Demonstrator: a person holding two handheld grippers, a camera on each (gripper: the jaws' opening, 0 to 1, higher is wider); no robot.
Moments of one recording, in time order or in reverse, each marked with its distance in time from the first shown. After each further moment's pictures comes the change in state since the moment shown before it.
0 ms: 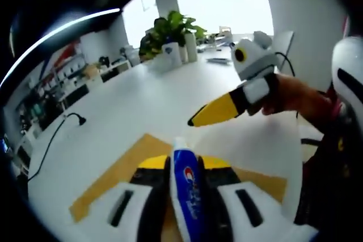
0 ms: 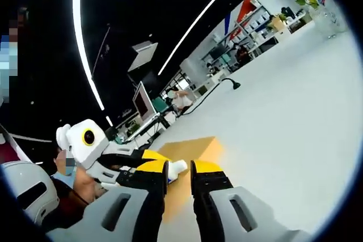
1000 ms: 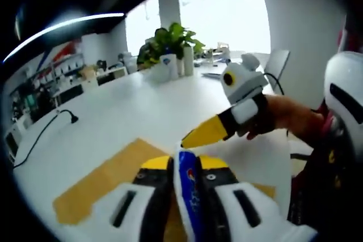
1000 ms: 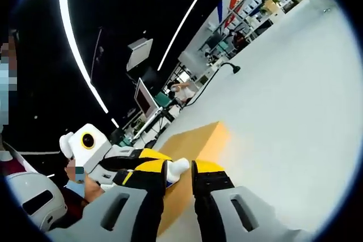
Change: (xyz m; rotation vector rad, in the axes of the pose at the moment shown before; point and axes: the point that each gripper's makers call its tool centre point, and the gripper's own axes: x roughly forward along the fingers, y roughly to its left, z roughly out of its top) left arm -0.002 -0.009 0.007 -0.104 -0.115 -0.080; right arm 0.008 0.001 -0.014 0.134 0.040 0.037
